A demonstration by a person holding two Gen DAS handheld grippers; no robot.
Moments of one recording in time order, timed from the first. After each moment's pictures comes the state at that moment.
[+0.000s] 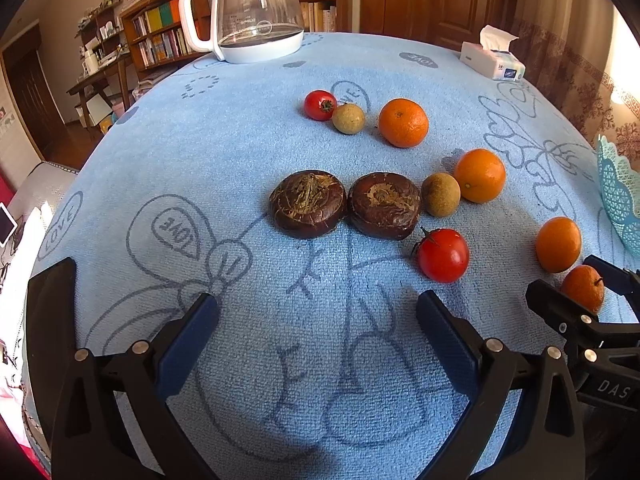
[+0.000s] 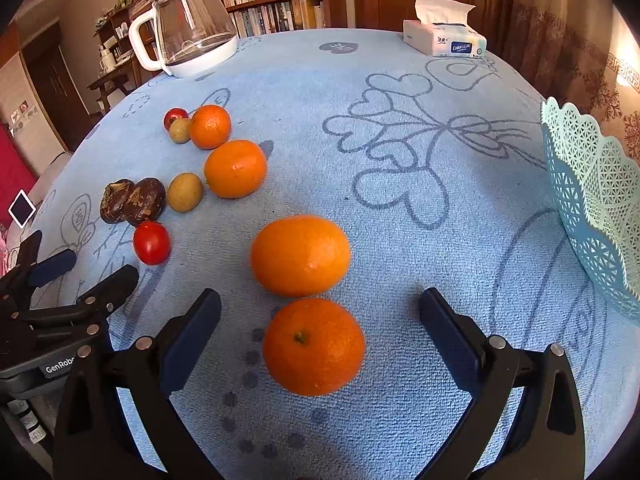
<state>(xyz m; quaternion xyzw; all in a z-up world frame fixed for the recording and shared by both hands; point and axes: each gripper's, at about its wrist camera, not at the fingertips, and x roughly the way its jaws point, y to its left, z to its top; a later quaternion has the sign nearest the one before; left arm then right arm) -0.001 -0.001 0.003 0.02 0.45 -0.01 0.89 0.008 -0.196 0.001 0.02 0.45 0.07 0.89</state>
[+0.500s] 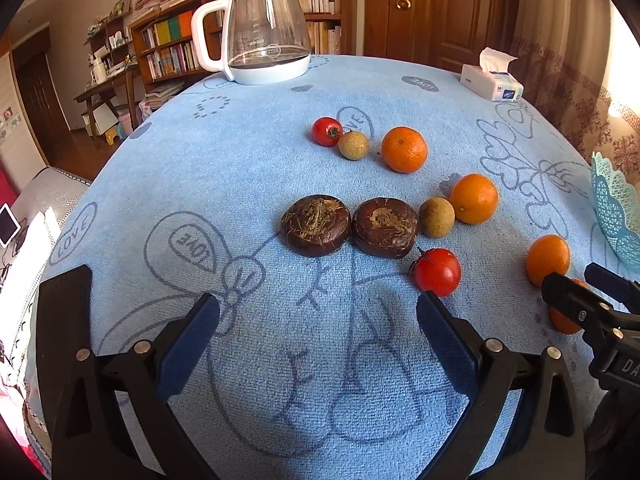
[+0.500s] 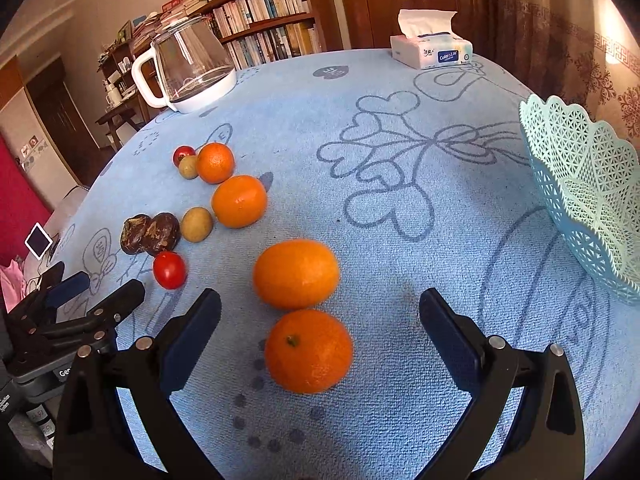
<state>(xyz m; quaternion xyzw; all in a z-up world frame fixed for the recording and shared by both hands) -0.009 -0.002 0.016 0.02 0.41 0.00 0.91 -0.002 -0.213 0.013 0.08 0.42 0.08 0.90</state>
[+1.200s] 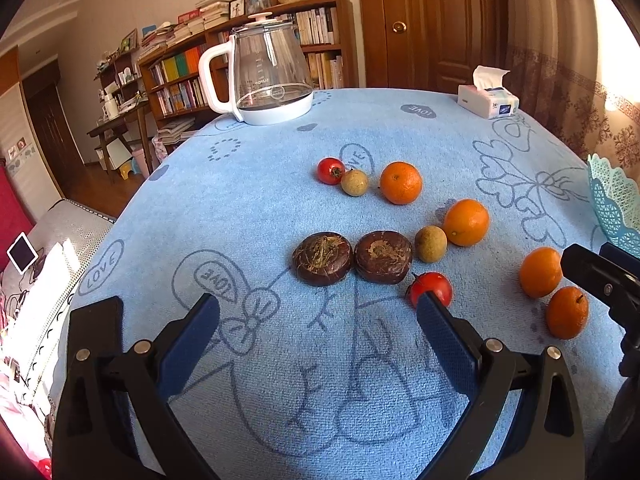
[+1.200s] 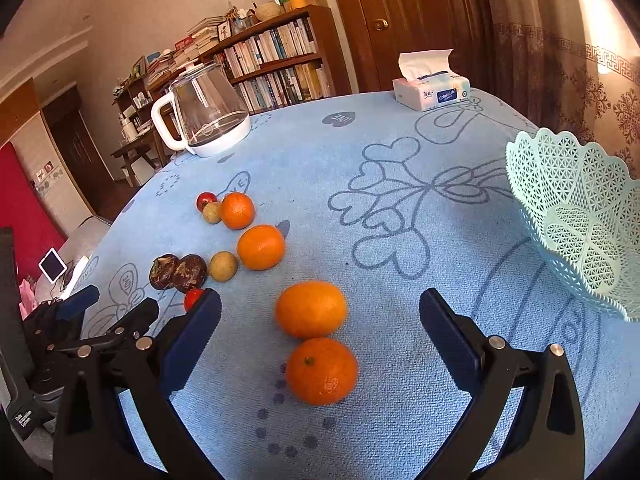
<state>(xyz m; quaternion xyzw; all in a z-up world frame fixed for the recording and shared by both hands) -0.021 -0.012 0.031 0.06 0.36 0.02 0.93 -0.015 -0.220 0.037 0.10 0.35 0.10 0.93</state>
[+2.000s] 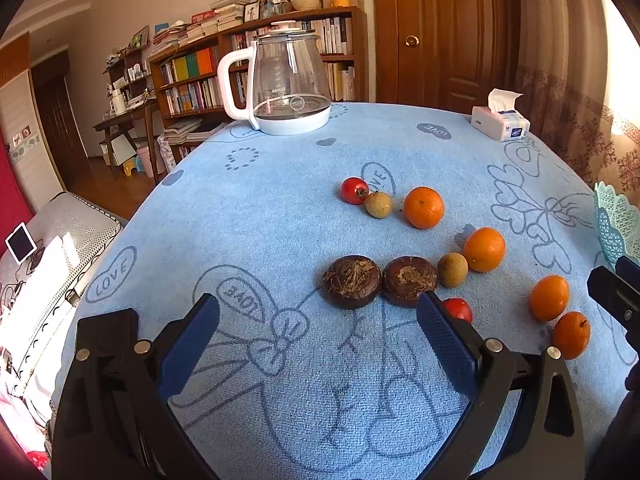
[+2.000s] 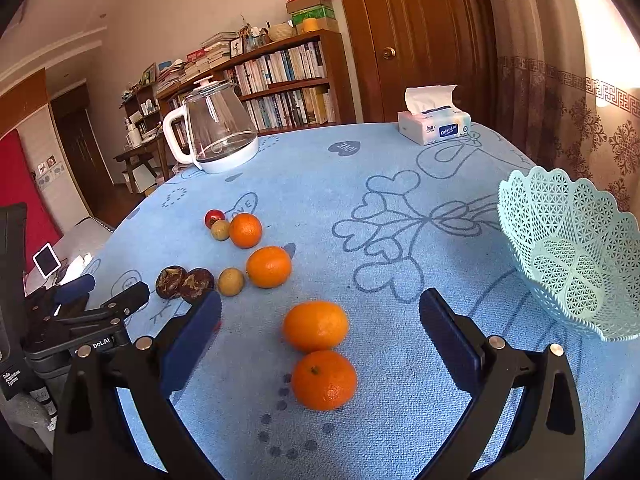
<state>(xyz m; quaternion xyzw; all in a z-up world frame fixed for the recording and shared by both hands) -0.011 0.009 0.040 0.03 0.35 0.02 0.94 -0.026 -0.216 0.051 0.07 0.31 0.10 0.94</state>
